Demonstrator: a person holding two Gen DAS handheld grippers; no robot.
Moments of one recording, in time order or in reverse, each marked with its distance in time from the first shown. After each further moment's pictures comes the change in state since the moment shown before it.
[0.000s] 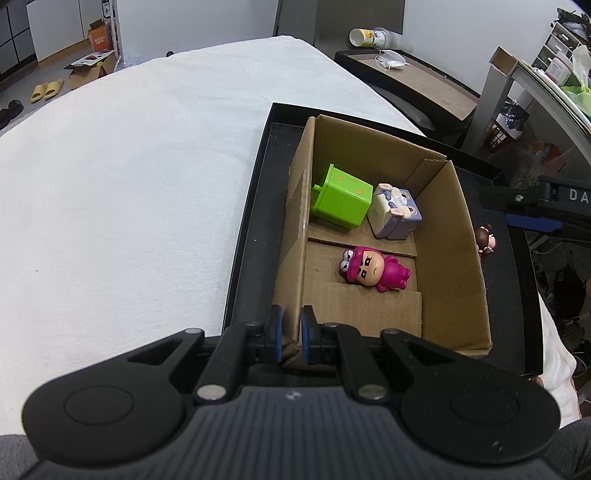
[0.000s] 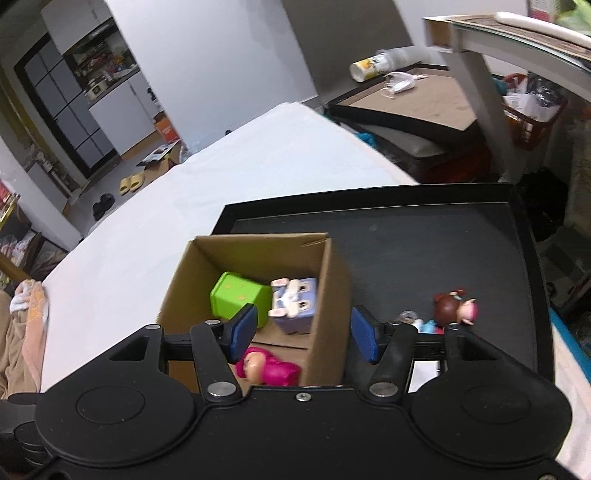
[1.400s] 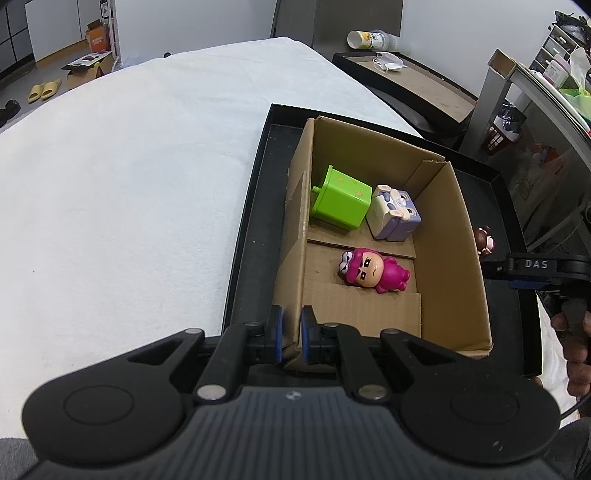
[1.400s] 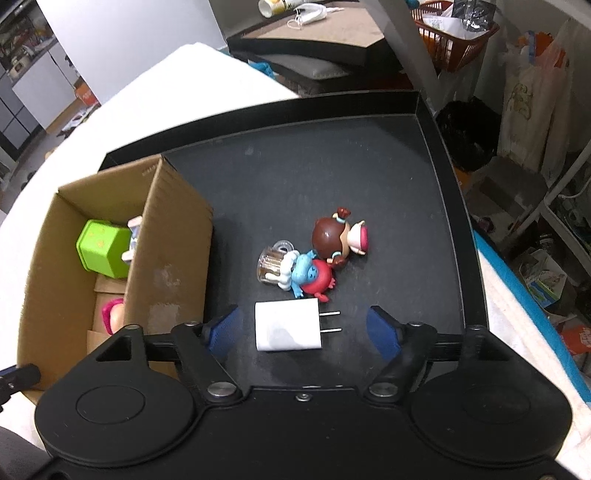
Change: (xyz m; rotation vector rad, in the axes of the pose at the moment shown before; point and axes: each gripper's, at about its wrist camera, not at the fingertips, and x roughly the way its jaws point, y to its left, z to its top) left arm -0.001 0.005 -0.002 -0.001 -0.009 -0.017; right arm 0.042 -0.070 -0.030 0.079 0.189 -0.220
